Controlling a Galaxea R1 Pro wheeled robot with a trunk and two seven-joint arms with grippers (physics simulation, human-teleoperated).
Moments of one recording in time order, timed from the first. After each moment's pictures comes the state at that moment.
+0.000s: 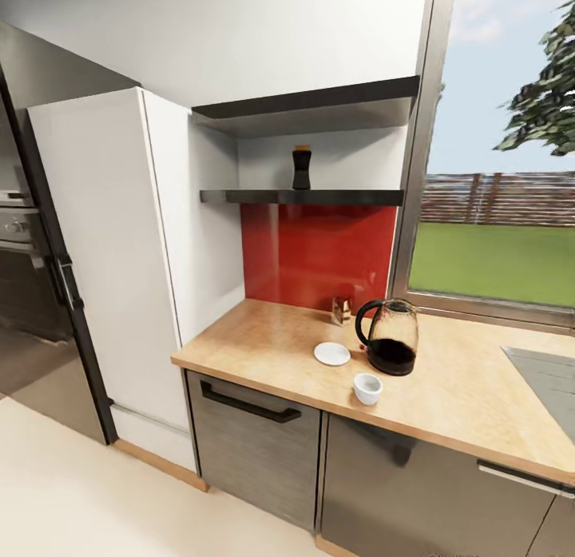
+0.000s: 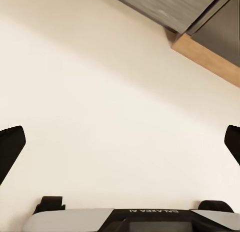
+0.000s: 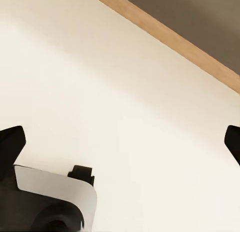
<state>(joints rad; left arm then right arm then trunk) 0.01 -0.02 0.06 -0.47 0.14 -0.12 -0.17 -0.23 -0.11 0.33 0.04 -0.12 -0.30 0.07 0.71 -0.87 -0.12</state>
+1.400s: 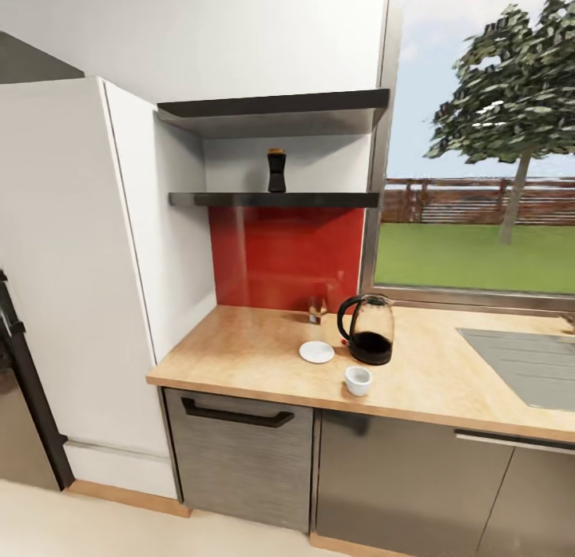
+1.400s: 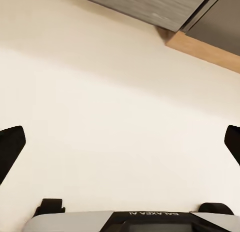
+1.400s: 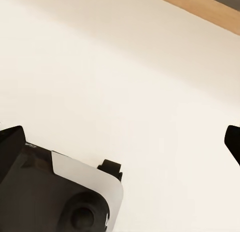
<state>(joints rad) 0.01 -0.02 0.06 -0.47 0.14 -0.12 -0.17 -0.23 -0.14 0.32 0.04 -0.10 -0.30 0.29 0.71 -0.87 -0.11</state>
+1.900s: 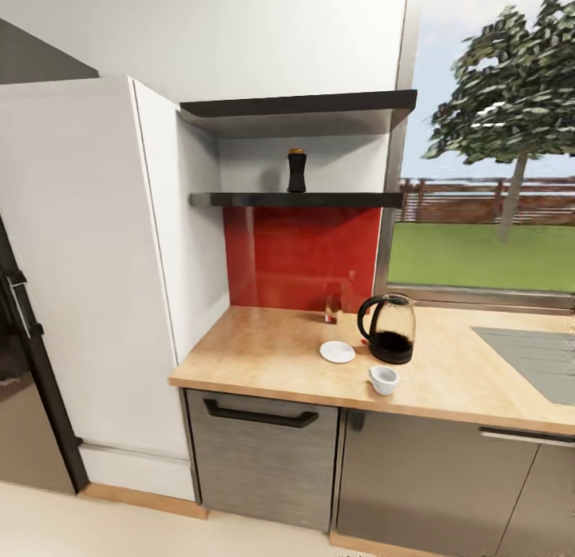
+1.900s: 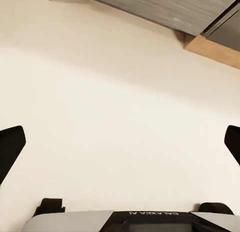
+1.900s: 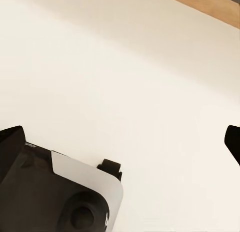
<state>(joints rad) 0.01 -0.02 0.06 -0.47 0.14 -0.12 -0.17 -0.23 -0.14 0.32 0.04 -0.10 -0.30 0.29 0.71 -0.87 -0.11</state>
